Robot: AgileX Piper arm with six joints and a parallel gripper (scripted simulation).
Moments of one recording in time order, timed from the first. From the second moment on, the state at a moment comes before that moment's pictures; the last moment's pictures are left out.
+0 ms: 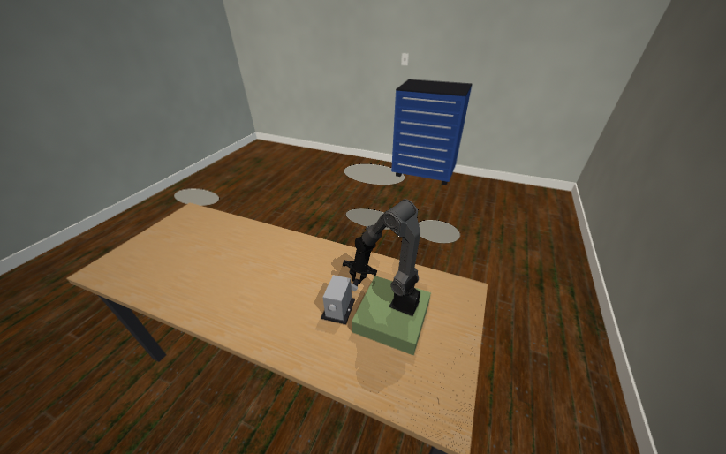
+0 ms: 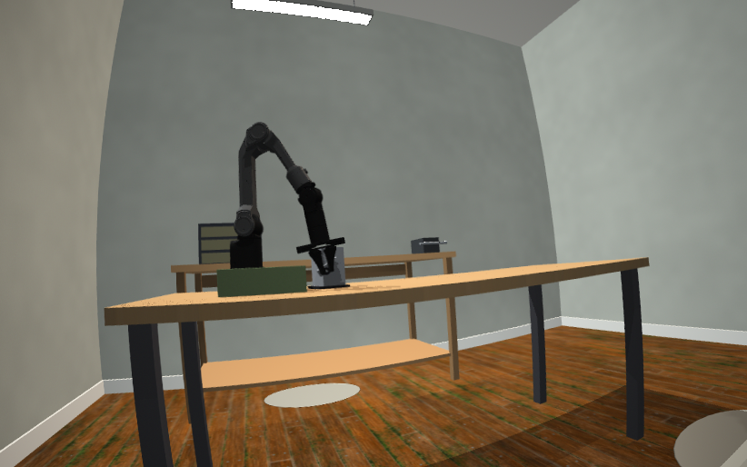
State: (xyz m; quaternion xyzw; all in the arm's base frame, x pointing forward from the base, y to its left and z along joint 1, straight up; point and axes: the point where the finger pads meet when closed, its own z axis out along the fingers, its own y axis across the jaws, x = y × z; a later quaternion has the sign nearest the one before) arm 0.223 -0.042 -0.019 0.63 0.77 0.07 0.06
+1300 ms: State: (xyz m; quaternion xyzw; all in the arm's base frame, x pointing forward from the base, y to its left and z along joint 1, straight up) arm 0.216 -0.043 0.020 0.63 0.77 0.07 0.05
